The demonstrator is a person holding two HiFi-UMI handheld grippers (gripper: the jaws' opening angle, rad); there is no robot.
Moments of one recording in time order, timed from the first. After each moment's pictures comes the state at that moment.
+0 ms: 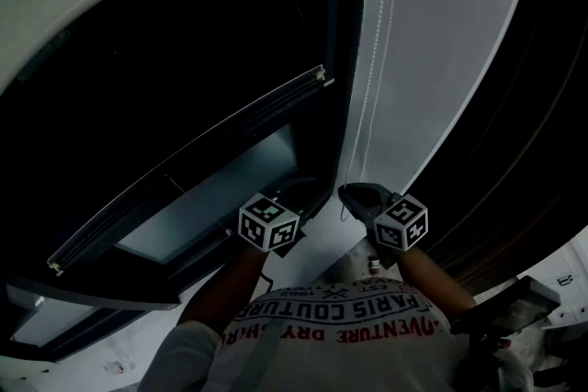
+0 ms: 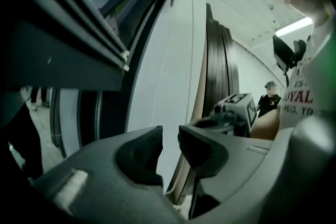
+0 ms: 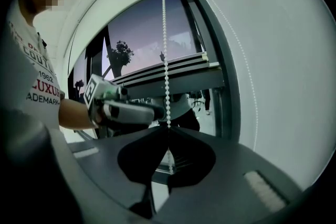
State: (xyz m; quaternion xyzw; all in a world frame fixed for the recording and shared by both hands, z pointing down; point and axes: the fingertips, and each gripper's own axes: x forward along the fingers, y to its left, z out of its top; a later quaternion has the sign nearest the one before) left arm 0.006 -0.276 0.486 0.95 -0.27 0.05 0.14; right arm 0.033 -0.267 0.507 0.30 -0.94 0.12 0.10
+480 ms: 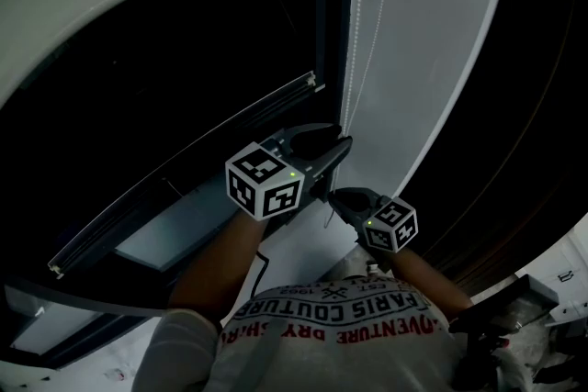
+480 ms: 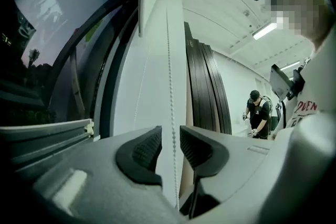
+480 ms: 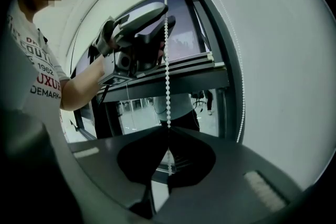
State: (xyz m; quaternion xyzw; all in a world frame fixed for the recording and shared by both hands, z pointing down) left arm 0.045 -0.289 0.316 0.98 -0.21 -0.01 0.04; right arm 0.022 -0.258 0.508 0.29 -0.95 0.12 0.10
